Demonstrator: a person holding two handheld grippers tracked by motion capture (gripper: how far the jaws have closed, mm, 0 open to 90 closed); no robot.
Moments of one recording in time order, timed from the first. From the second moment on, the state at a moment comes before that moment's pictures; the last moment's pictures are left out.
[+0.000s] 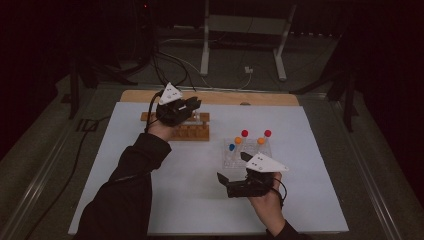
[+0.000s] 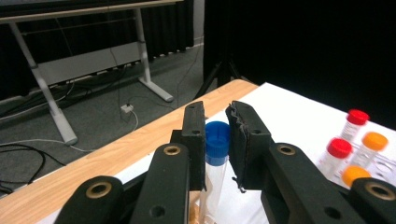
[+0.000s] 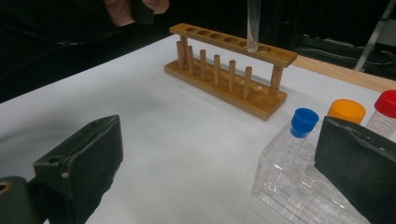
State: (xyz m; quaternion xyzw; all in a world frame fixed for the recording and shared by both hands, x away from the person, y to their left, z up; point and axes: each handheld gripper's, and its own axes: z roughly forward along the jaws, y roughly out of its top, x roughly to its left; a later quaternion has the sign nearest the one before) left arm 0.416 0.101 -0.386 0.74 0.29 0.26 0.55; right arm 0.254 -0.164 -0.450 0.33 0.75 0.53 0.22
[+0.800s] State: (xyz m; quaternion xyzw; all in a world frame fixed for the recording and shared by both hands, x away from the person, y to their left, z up) left arm 0.455 0.094 -0.435 0.74 0.35 0.25 0.52; right arm 0.254 -0.167 -0.451 0.30 0.74 0.55 0.24
